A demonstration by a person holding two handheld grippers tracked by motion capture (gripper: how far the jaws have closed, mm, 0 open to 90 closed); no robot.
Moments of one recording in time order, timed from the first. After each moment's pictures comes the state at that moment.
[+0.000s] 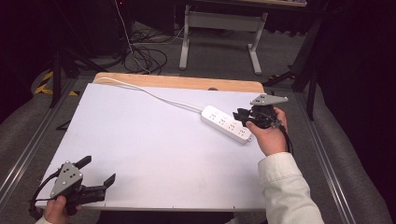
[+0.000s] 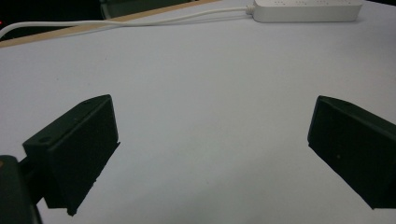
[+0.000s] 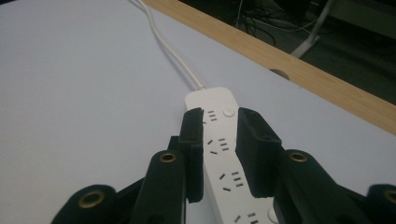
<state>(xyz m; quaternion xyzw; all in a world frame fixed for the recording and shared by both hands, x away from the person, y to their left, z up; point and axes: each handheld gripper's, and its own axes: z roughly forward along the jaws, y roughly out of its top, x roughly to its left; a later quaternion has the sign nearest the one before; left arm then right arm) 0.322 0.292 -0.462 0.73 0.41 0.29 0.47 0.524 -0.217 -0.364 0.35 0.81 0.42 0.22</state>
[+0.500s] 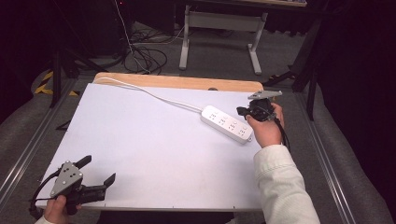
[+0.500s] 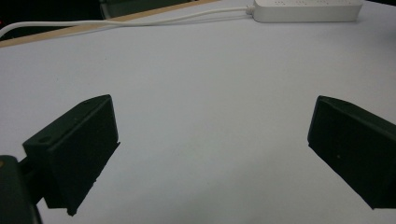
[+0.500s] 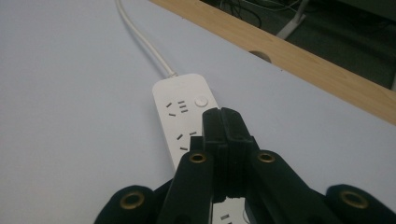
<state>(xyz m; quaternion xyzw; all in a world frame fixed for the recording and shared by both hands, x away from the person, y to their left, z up) 0.323 0.292 -0.462 0.73 0.41 0.29 0.47 0.555 -0.220 -0.377 0.38 0.82 0.37 0.22</state>
